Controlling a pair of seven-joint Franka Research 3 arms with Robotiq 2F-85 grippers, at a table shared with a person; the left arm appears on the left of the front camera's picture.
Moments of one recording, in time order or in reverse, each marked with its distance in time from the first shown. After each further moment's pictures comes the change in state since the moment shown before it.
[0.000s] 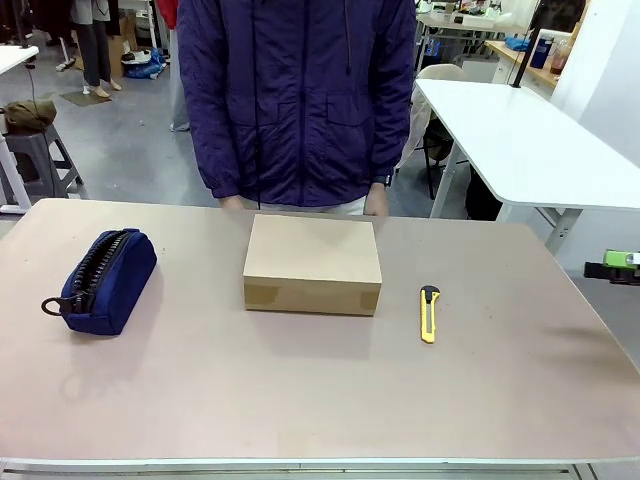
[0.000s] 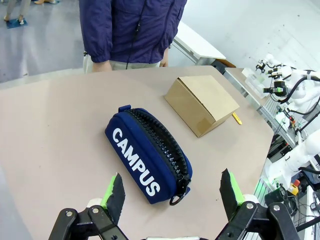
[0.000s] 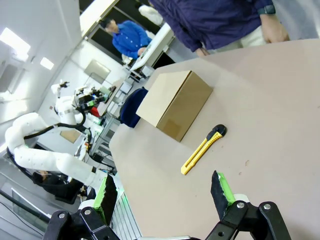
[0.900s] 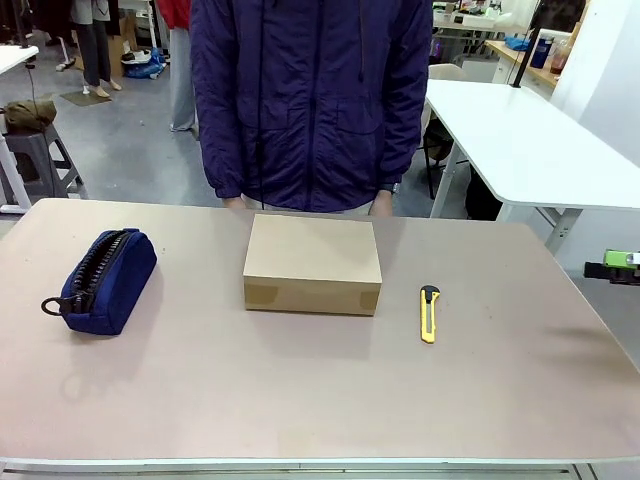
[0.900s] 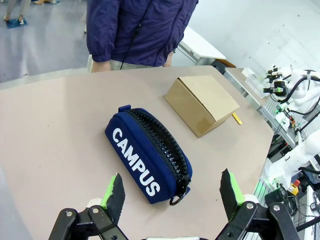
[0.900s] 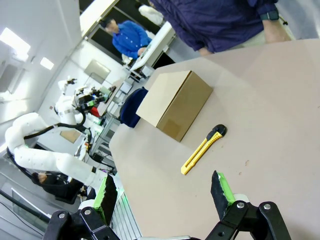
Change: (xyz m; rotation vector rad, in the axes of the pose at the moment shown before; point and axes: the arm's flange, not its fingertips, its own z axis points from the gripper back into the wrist) left arm 0.000 0.000 0.000 0.000 0.000 0.000; right arm 0.000 0.000 0.000 0.000 0.000 0.000
